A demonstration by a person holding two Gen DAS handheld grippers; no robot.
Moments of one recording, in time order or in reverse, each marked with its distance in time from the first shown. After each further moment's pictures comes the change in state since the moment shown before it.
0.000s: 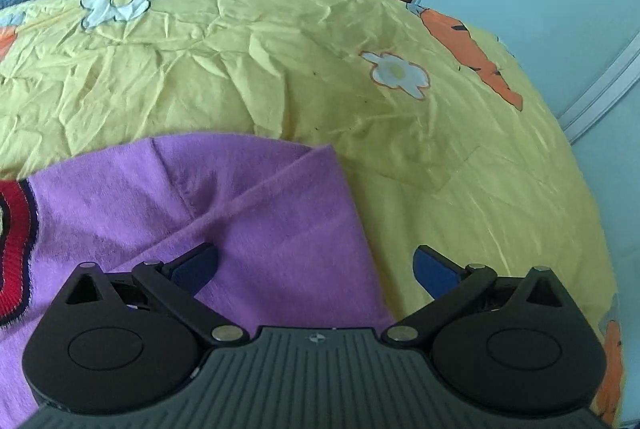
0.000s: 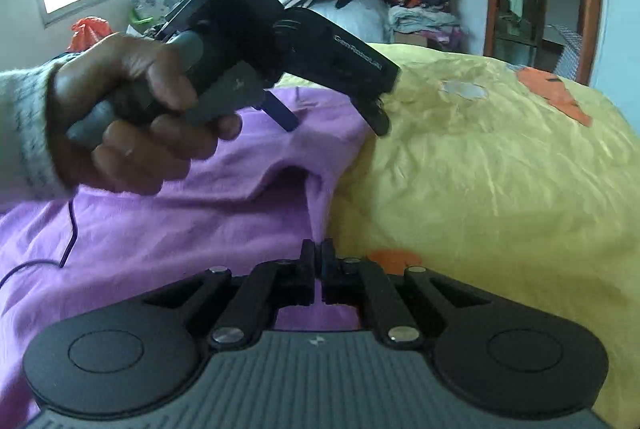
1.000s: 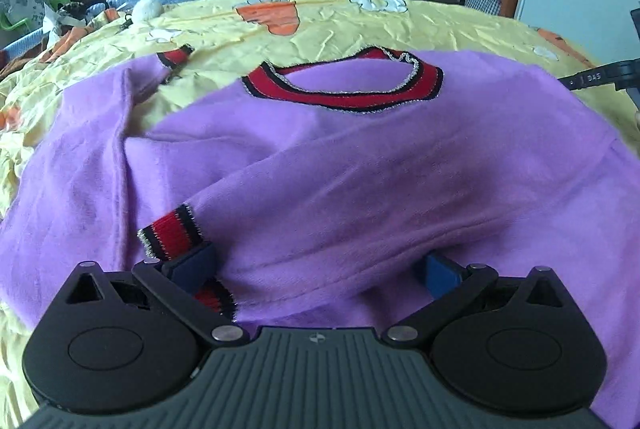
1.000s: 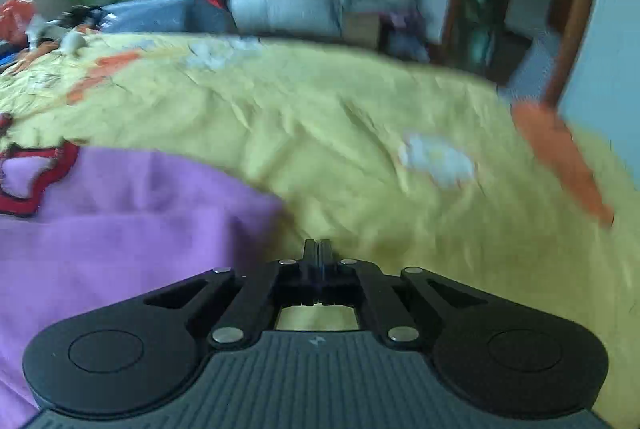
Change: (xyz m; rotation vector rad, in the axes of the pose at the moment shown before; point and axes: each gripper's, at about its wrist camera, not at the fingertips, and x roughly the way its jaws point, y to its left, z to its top) left arm -0.143 0.196 -0.201 -0.006 -0.218 0.290; right arm 0.136 -0.057 0.125 0.029 0.078 -0.125
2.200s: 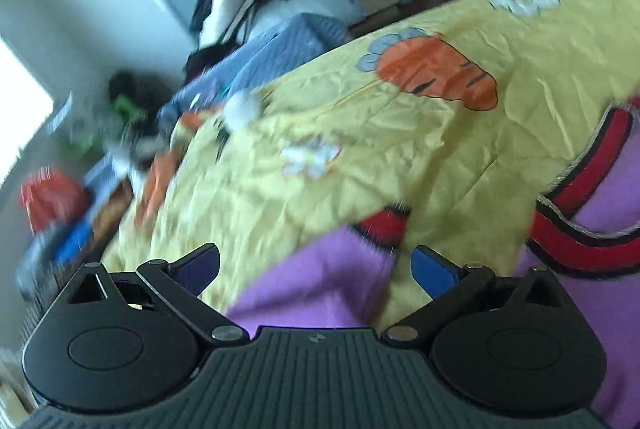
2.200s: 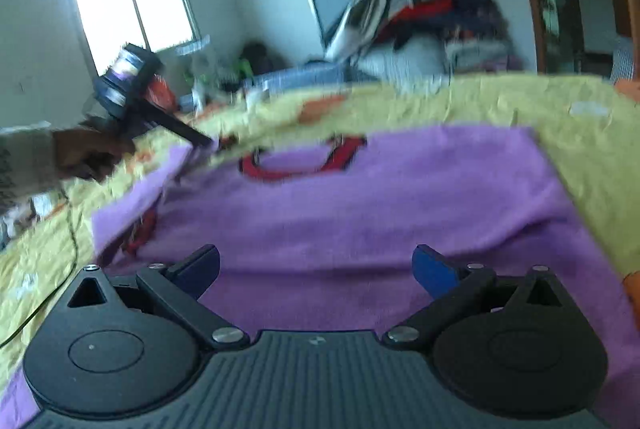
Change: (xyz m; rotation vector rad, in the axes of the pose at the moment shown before) left arm 0.095 0.091 0.156 0.405 0.003 0.424; right arm -0.111 0.152 -0.123 0.060 -0.286 0.333
